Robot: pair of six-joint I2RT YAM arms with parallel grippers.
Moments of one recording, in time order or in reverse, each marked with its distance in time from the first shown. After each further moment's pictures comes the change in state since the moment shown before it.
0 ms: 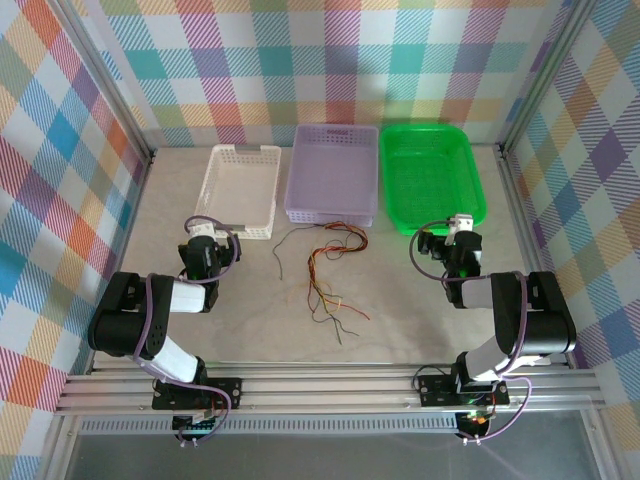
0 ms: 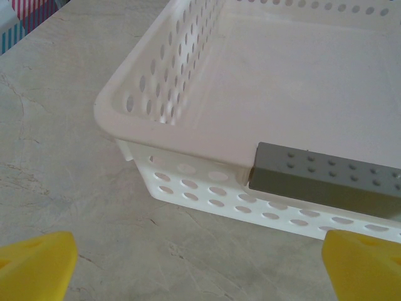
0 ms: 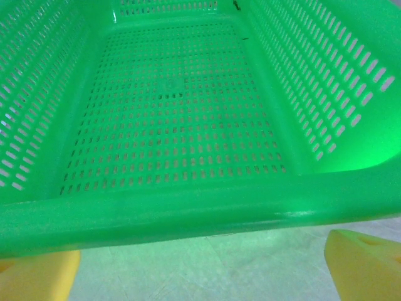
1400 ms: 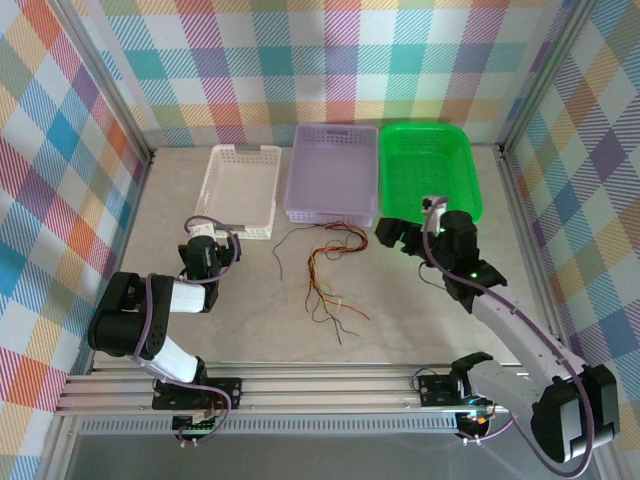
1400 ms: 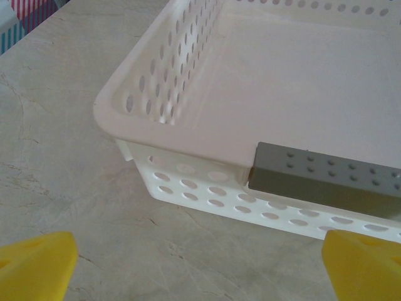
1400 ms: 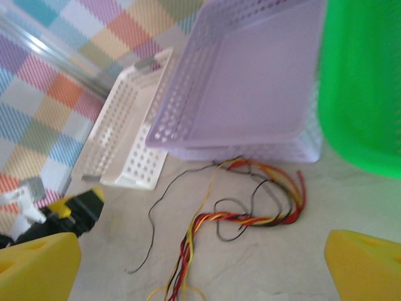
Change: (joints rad) left arm 0.000 0.000 0.000 0.000 0.001 0.000; right arm 0.357 -0.519 0.319 -0.837 -0.309 0.514
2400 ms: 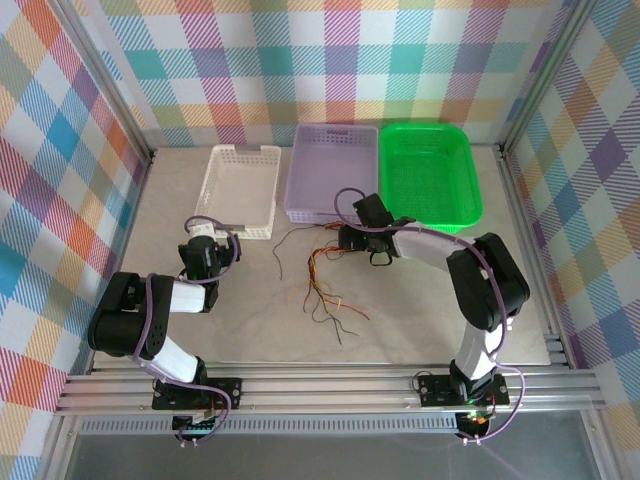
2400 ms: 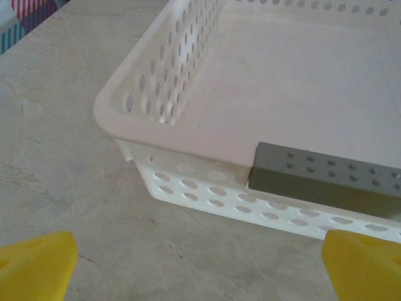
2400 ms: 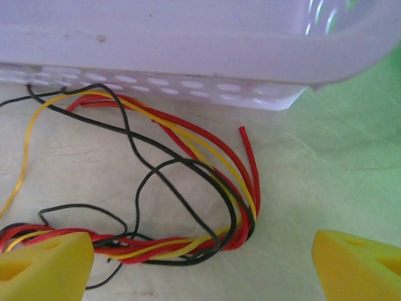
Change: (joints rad) left arm 0.000 0.000 0.000 0.000 0.000 0.000; right arm 0.178 0.799 0.427 -0.201 0.354 -0.122
